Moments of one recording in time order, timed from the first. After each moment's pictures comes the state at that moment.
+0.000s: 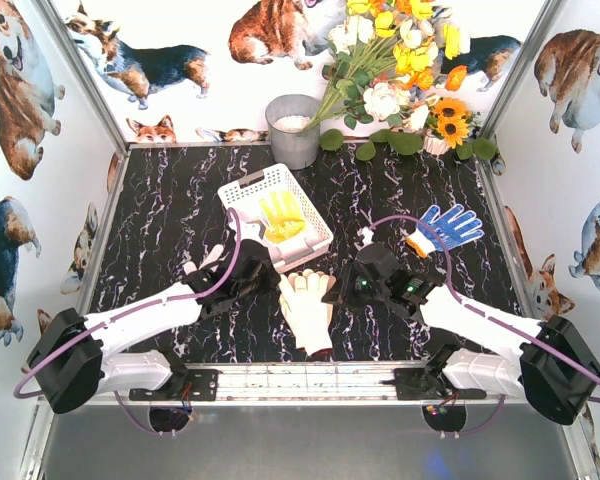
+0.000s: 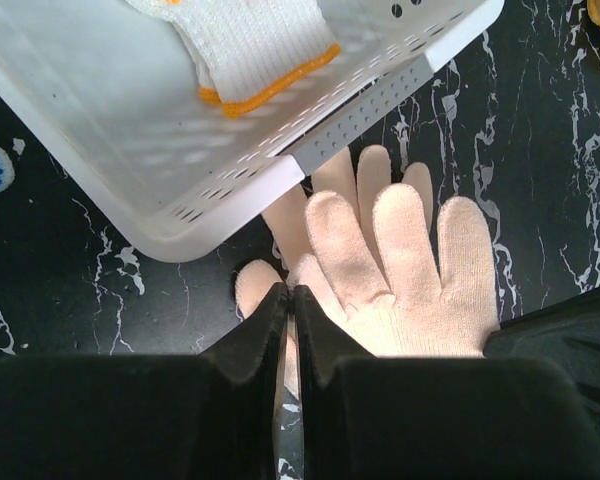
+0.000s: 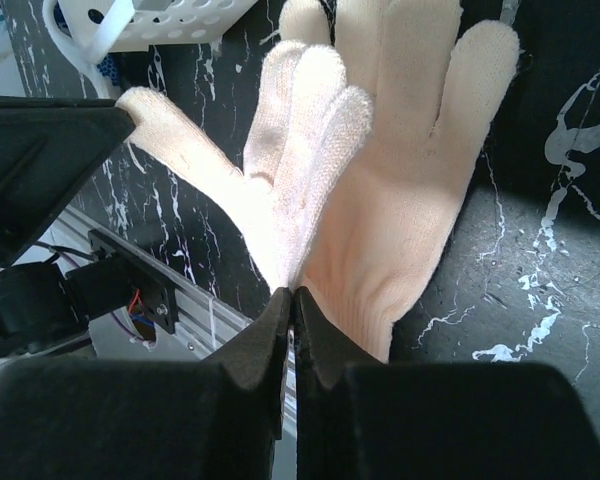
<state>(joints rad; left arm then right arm) -0.82 1.19 0.65 -0.15 -0.20 -0.78 0.74 1.11 0.56 -0.18 -0.19 0.96</state>
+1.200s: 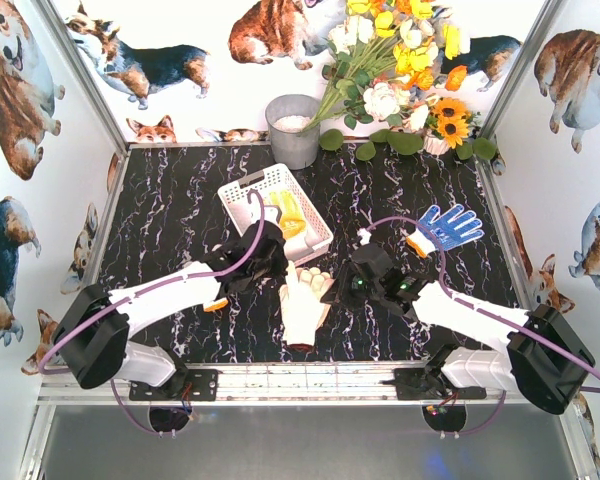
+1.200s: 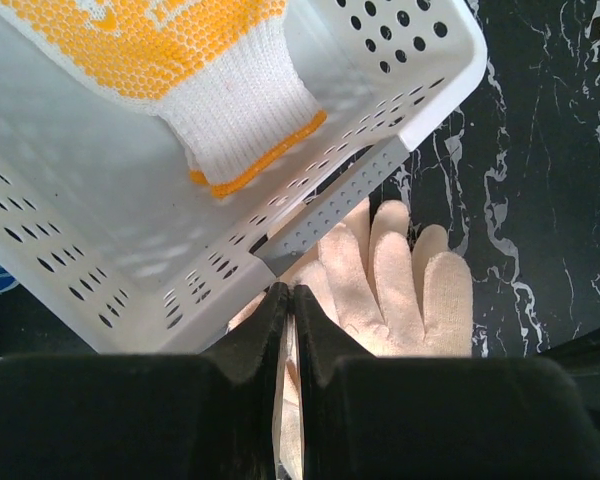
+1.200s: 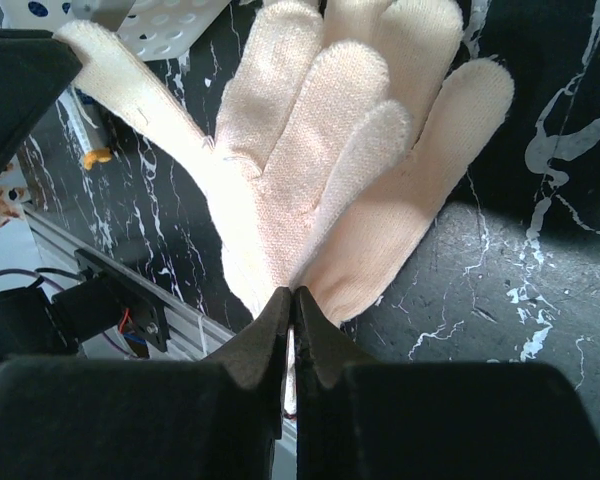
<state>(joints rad) -0.78 1.37 0.82 -0.17 -0.20 -0.65 0.75 1.18 0.57 -0.15 -0.17 0.99</state>
